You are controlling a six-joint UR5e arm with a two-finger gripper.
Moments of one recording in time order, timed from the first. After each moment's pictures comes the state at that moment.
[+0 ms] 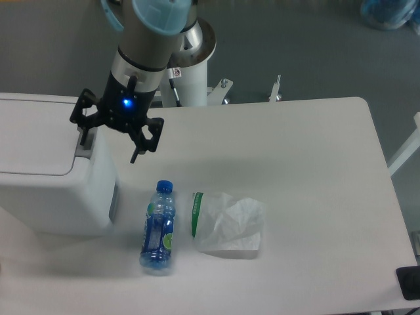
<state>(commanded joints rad) 2.27 -1.63 -1.64 -1.23 1.08 0.37</state>
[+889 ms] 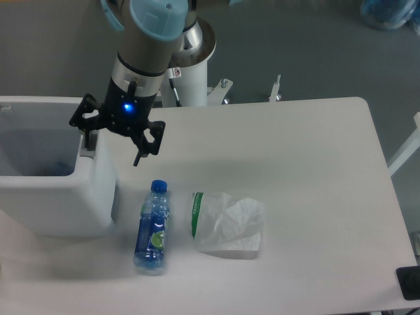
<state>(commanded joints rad) 2.28 -1.63 -1.61 -1.23 1.11 0.38</state>
